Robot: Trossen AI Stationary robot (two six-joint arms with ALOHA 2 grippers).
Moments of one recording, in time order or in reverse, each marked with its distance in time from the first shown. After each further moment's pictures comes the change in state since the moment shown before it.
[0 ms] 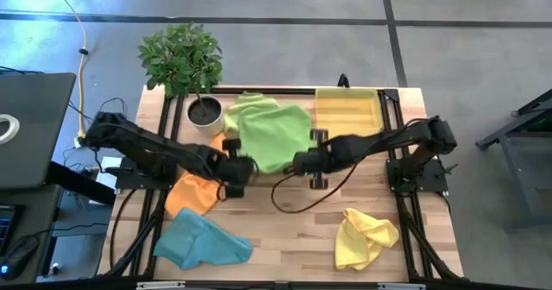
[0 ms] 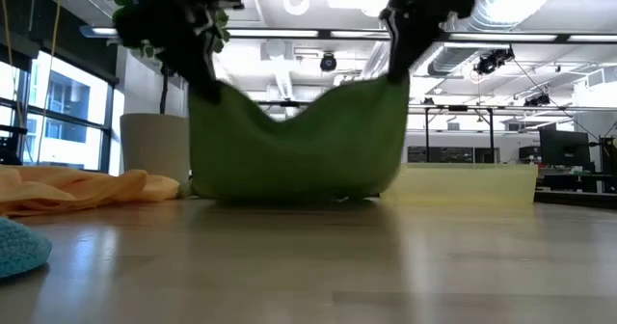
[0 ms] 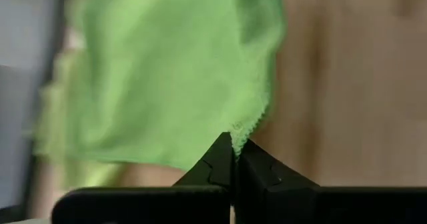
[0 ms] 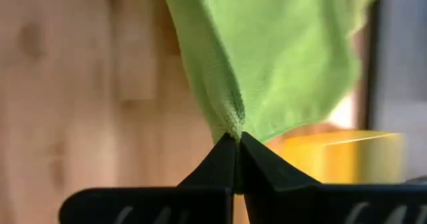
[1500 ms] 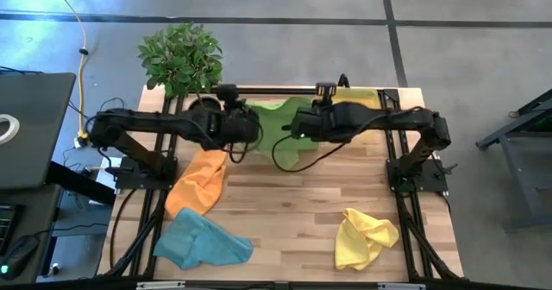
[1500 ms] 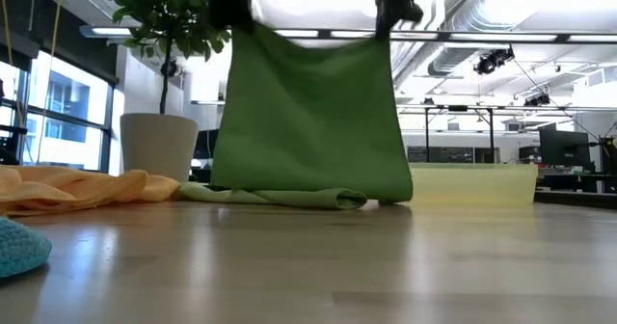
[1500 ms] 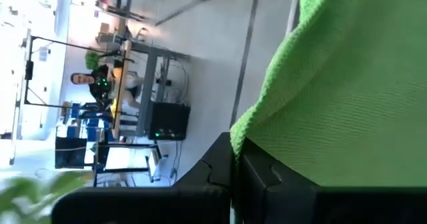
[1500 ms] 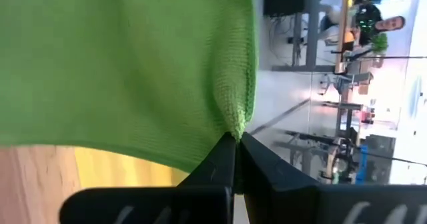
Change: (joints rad) left arm 0.232 0.011 0.371 -0.139 -0.622 0.466; right arm -0.186 0.021 0.304 -0.204 0.525 -0.273
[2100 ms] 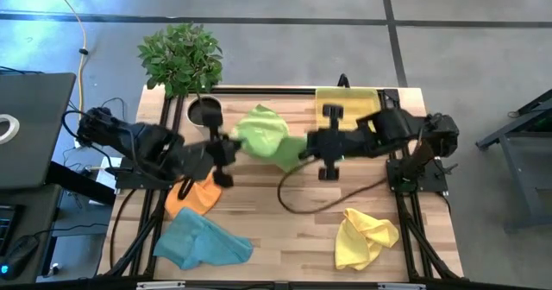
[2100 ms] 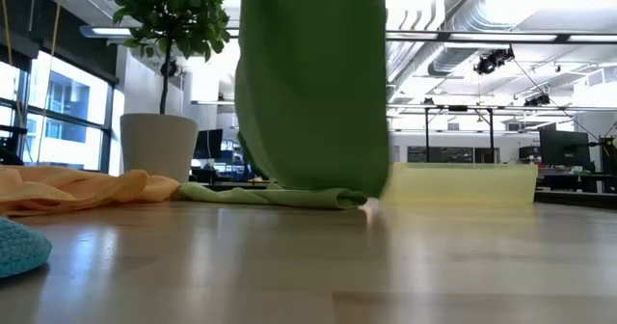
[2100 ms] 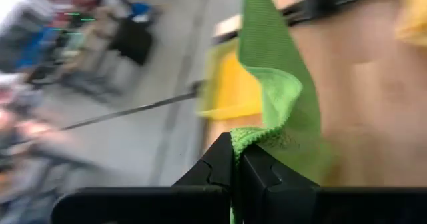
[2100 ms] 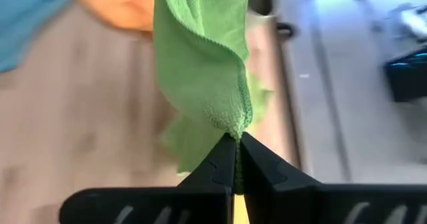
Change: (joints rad) left arm -0.403 -0.104 0.221 -0.093 0.244 -0.192; right arm 0.287 0.000 0.426 -0.144 -0.433 0.244
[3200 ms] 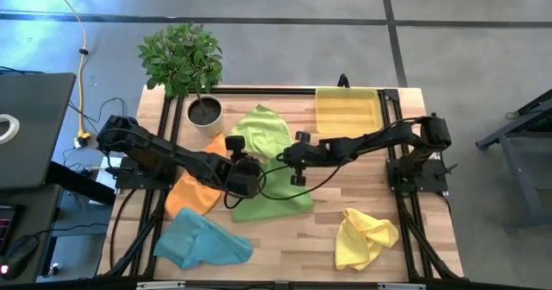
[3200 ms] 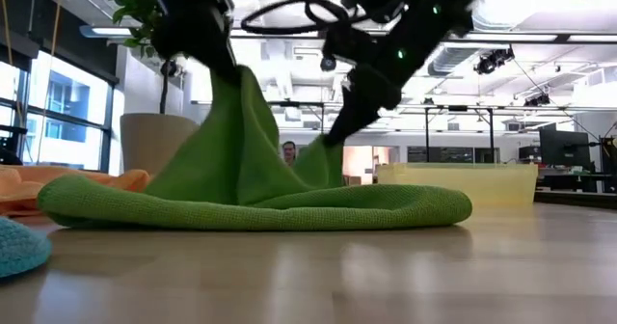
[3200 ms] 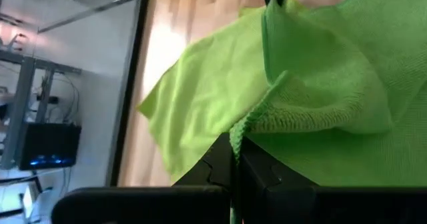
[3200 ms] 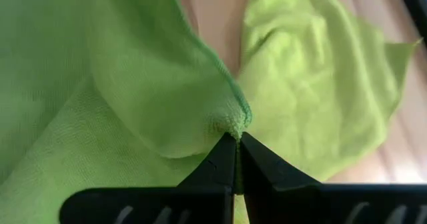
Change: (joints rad) left arm 0.136 0.212 -0.469 0.162 0.054 -0.288; right arm -0.253 0.002 -1.176 1.300 -0.247 -0.087
